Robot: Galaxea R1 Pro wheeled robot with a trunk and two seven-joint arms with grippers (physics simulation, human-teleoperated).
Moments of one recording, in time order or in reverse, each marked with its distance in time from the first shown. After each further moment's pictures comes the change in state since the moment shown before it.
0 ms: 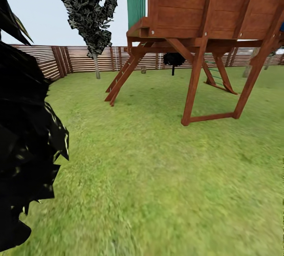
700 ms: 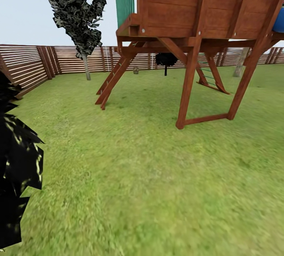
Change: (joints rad) left arm 0.000 0.000 0.000 0.000 0.000 0.000 0.000; right arm 0.000 0.000 0.000 0.000 0.000 0.001 0.000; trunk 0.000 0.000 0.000
